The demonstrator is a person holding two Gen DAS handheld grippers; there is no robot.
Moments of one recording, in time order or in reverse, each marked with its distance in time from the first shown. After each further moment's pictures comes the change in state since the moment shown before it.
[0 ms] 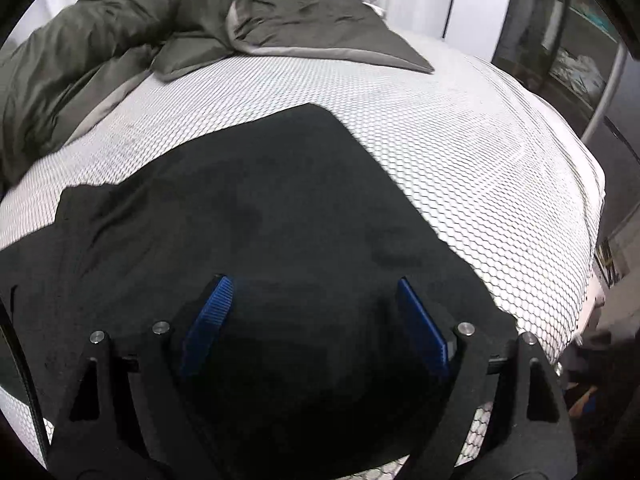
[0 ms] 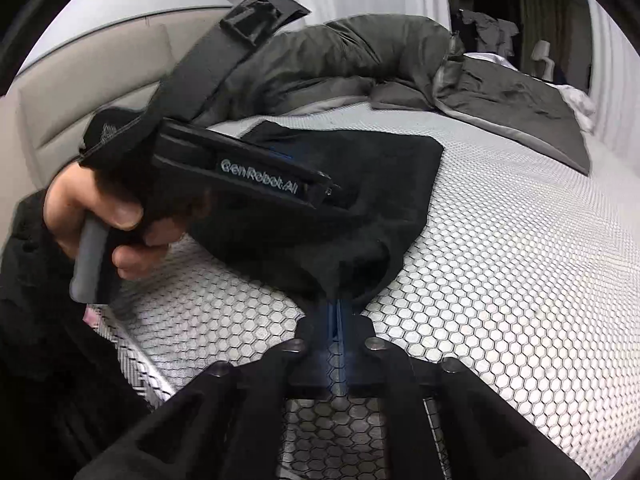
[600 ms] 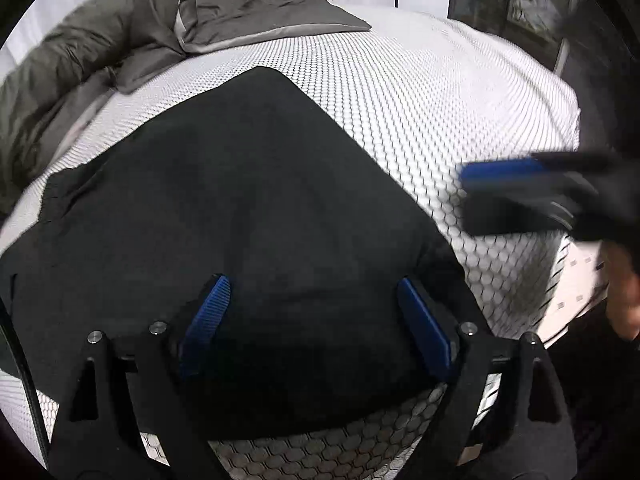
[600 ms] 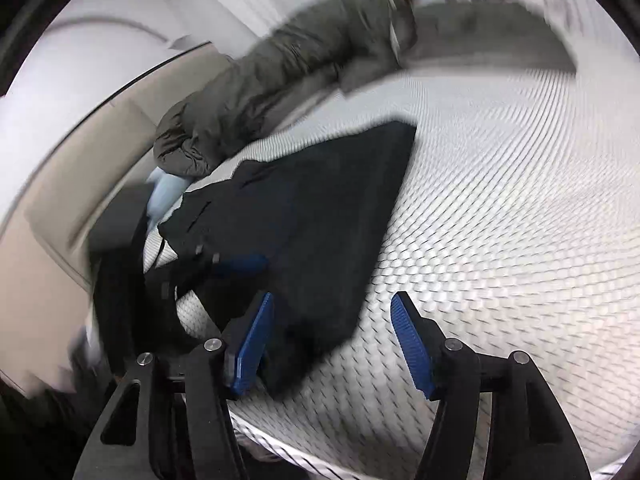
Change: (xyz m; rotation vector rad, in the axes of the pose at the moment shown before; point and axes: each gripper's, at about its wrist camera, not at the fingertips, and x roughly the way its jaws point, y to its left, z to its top) left arm -0.020 -0.056 -0.080 0.228 0.003 0.011; right arm 0.003 -0.077 0.017 0.398 0.080 0.244
